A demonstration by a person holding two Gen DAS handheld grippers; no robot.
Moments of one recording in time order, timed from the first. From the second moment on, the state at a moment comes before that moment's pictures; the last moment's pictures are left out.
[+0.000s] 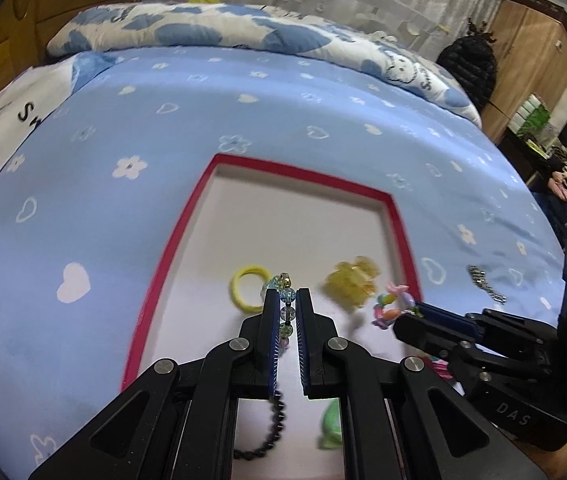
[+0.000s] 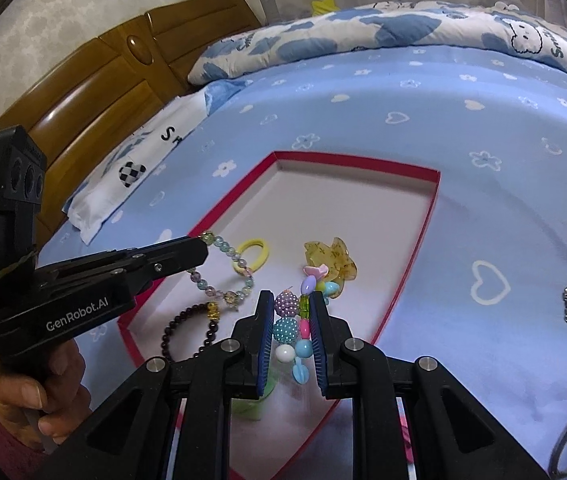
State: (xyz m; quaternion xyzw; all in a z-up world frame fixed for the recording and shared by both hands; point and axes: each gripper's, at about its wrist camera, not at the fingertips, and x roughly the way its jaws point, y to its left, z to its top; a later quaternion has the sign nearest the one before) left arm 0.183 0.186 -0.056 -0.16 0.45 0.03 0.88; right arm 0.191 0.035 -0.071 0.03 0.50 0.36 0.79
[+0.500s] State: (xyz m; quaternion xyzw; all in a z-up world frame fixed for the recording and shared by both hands) left arm 0.194 0.204 -0.090 -0.18 0.48 0.08 0.86; right arm 0.194 0.061 -0.100 0.00 0.53 0.37 0.76
